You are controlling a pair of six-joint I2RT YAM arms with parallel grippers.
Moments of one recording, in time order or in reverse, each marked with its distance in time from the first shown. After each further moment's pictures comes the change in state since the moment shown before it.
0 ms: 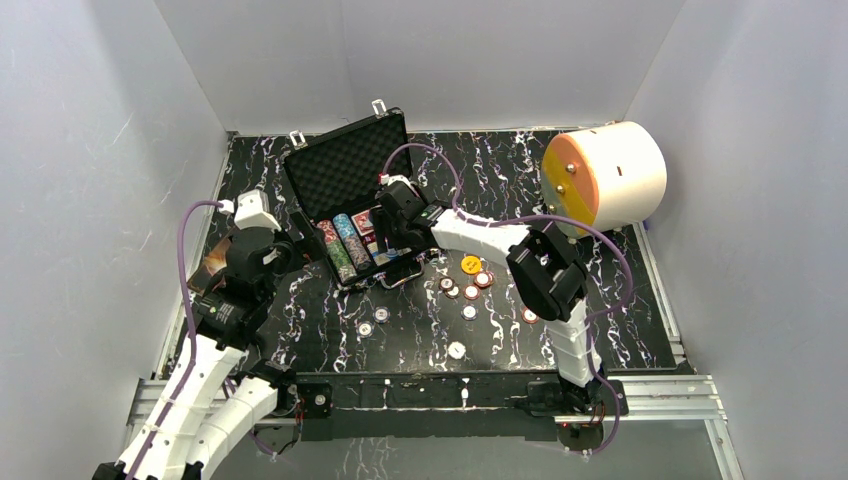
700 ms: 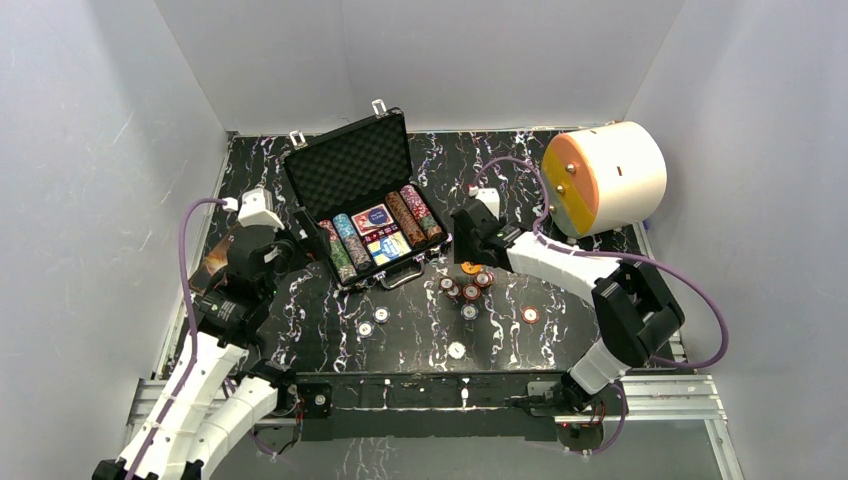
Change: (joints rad) left arm 0.000 0.010 0.000 0.016 0.051 -0.011; right arm -0.153 -0.501 -0.550 -0.031 0.277 0.068
